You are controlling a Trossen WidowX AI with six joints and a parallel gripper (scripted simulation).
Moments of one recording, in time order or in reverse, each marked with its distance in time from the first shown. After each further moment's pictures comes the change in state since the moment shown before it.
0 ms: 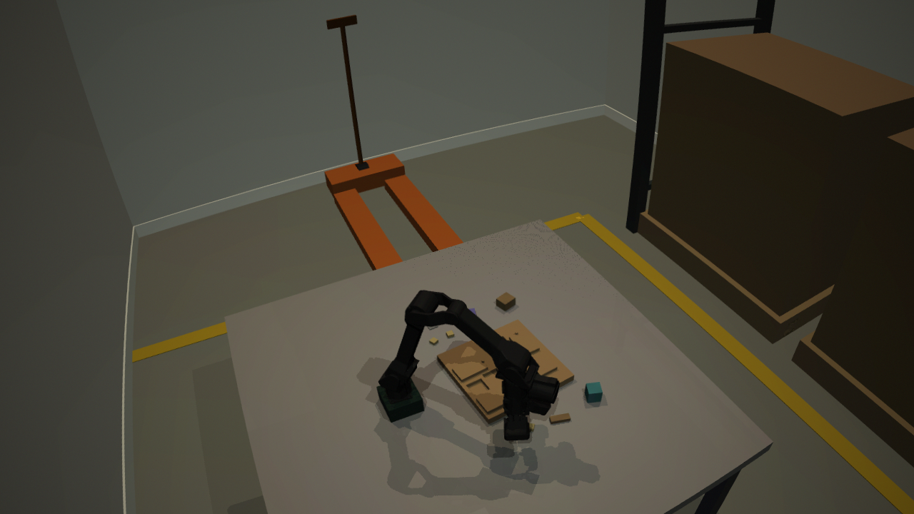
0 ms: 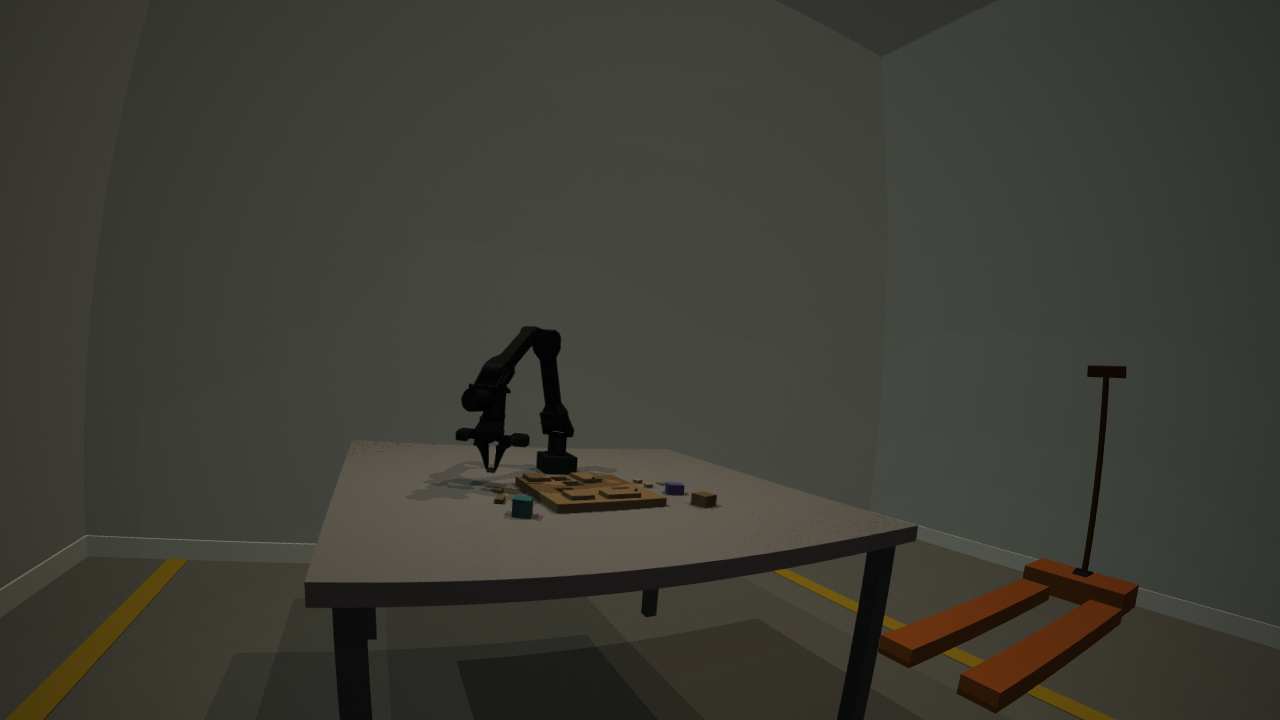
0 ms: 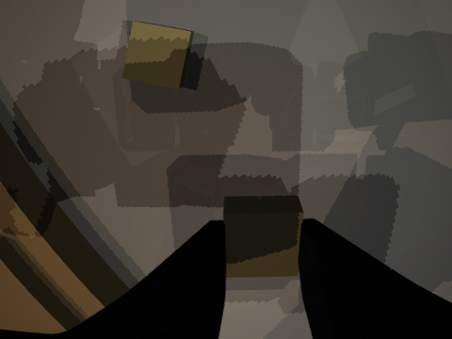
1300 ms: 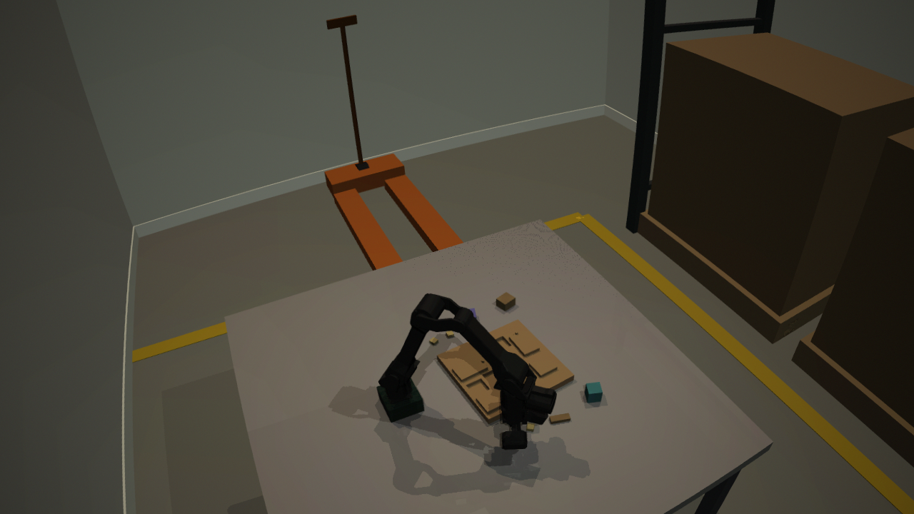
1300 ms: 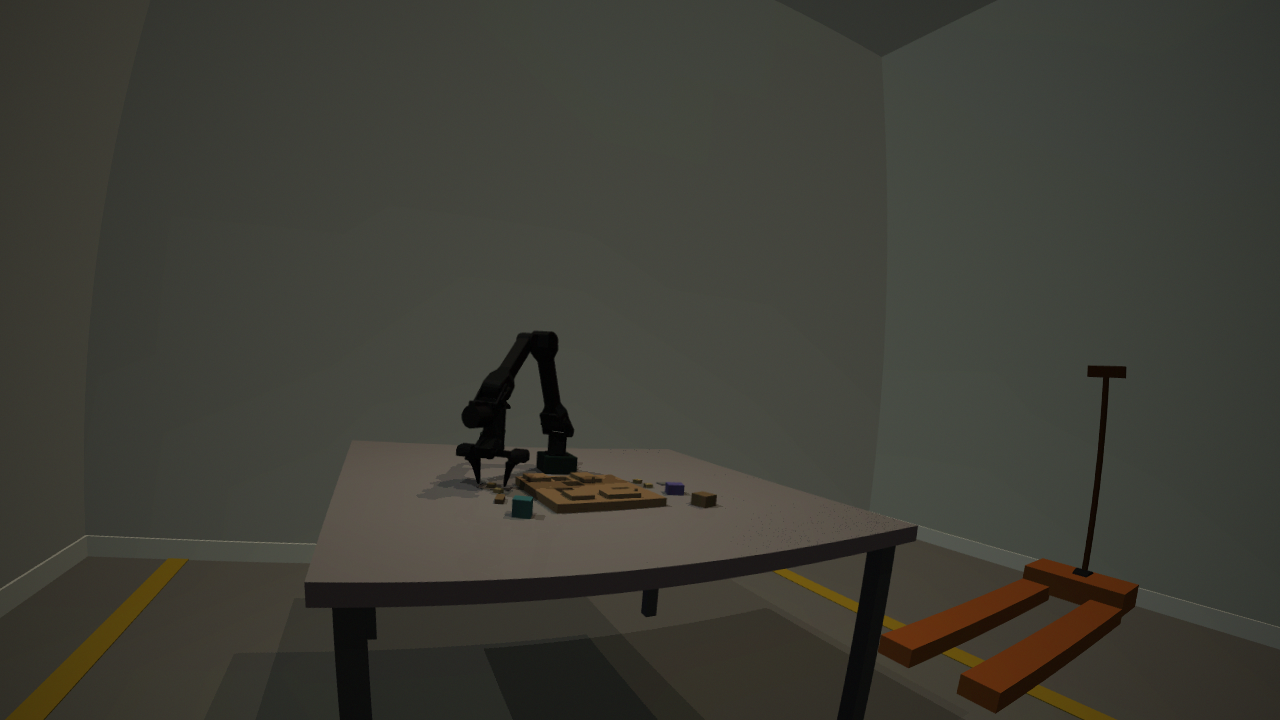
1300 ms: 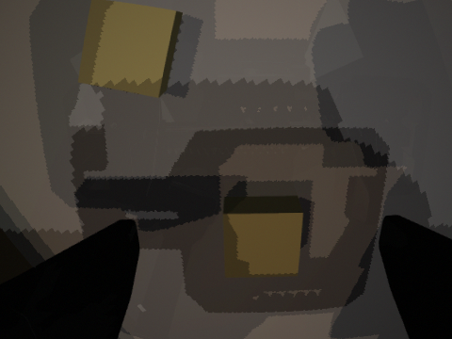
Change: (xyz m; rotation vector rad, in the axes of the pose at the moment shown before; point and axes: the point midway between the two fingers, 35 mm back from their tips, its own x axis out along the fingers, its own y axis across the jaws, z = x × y) arm 0.041 0.002 -0.005 0.000 0.003 0.001
